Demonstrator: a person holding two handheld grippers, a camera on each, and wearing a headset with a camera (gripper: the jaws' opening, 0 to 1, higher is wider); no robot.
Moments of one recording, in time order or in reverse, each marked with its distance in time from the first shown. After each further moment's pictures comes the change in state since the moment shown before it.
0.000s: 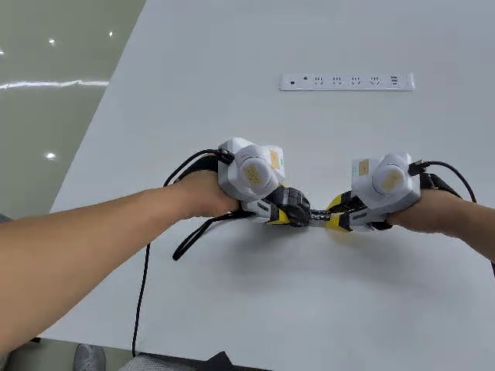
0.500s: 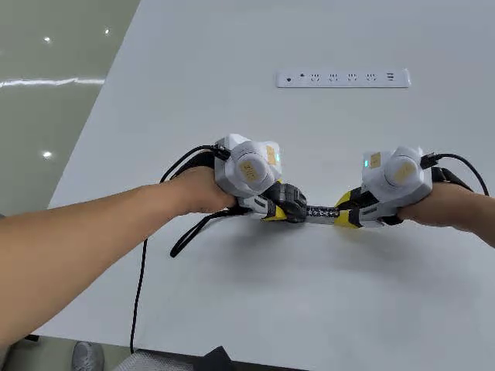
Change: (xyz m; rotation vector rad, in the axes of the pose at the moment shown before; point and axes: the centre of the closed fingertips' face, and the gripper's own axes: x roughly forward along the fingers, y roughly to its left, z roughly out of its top) left arm 0.000 0.000 0.000 0.004 0.002 -0.002; right arm -0.015 -0.001 -0.014 0.039 0.006 0.014
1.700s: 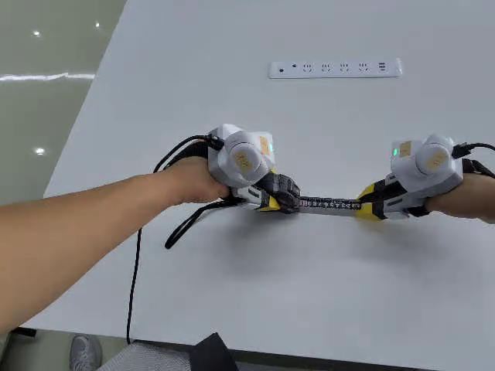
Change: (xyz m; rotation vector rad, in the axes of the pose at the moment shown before) left arm 0.001 -0.001 0.001 0.009 0.006 -0.002; right arm -0.031 -0.003 -0.040 0.068 0.008 -0.017
